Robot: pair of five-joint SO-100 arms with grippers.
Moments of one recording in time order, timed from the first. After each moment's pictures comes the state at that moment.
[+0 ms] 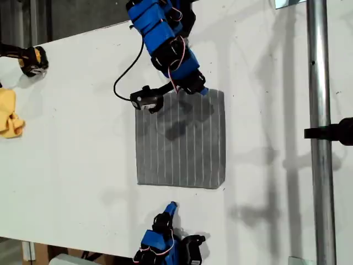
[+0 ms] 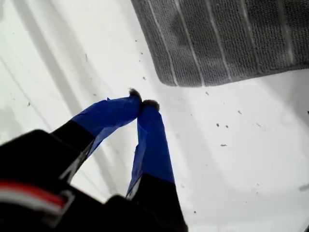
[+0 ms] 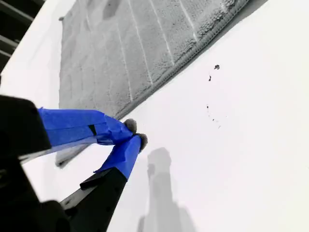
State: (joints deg) arm 0 -5.4 198.7 178.8 74.5 -82.3; arm 1 -26.9 93.7 85.8 83.7 81.0
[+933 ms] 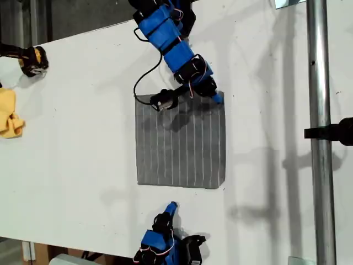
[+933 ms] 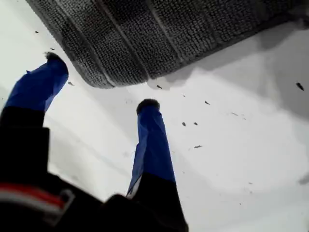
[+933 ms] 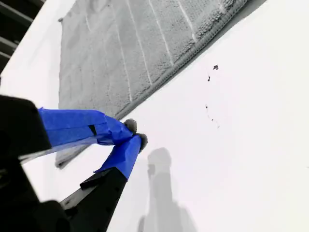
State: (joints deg) arm 0 -5.1 198.7 178.8 74.5 -82.3; arm 1 -29.1 83.1 103.4 70.1 90.1
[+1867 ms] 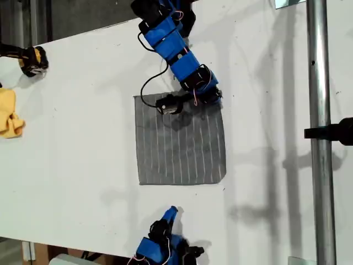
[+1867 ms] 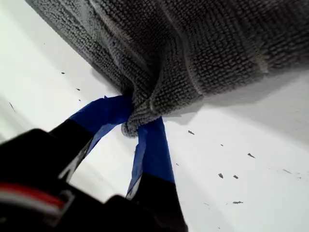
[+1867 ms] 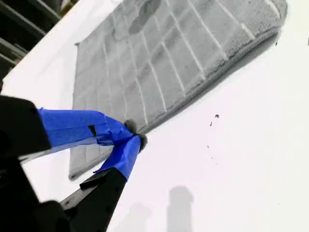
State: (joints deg) arm 0 3.0 184.7 158.0 77.1 -92.8; arm 1 -27.2 74.8 103.4 61.8 93.7
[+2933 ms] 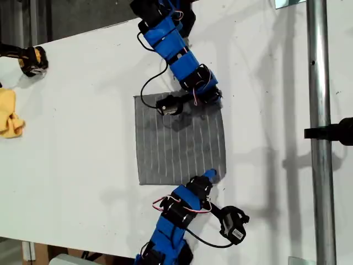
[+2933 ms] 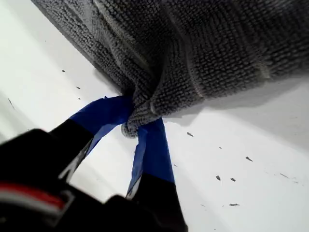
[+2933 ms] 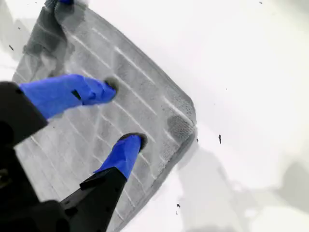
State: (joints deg) arm 0 22.3 72.9 60.0 87.6 -97.7; arm 1 -26.7 75.3 103.9 60.8 92.1
